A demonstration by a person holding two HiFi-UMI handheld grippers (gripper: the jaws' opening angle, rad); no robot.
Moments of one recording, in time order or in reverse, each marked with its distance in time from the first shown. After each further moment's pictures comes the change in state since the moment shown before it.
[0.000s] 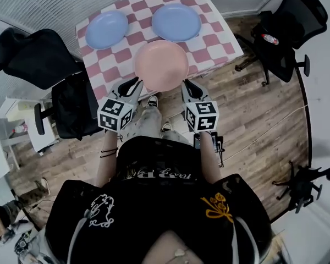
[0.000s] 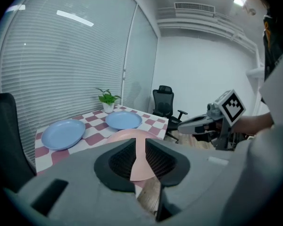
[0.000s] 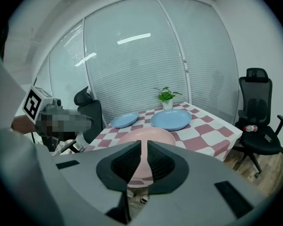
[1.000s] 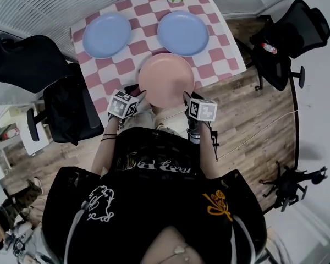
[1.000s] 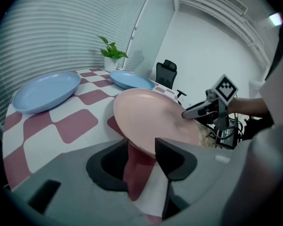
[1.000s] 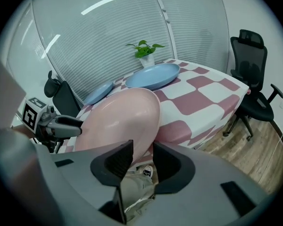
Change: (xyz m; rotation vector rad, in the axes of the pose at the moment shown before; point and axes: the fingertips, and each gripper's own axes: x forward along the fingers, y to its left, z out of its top) left arm 0.093 0.081 -0.118 -0.135 0.357 -0.143; right arm 0.094 -0.066 -0.093 0.231 0.420 -0.109
